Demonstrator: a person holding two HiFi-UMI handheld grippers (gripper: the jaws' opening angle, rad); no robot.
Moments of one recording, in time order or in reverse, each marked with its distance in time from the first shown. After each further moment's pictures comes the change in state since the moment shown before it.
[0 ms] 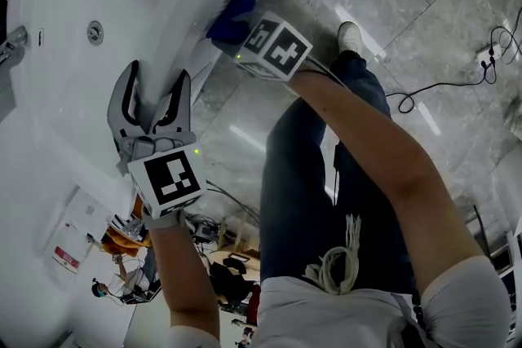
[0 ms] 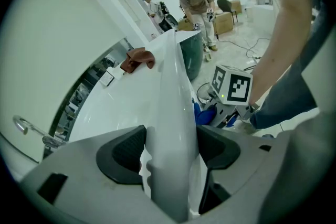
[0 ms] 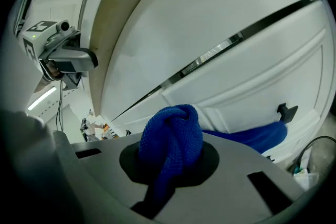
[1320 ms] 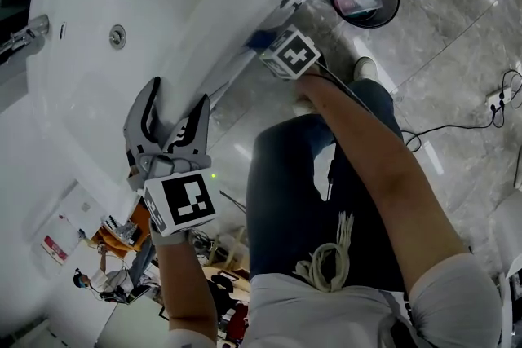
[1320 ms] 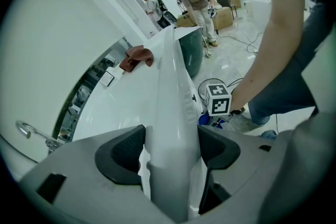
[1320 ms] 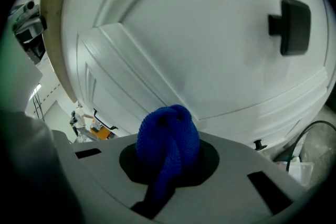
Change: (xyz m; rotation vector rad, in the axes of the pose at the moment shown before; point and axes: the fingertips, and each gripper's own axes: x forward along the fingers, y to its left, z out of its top) left arm 0.003 -0.002 -0.004 0.030 0.027 0.021; right arm 0.044 -0.092 -0.071 0.042 0.180 -0.120
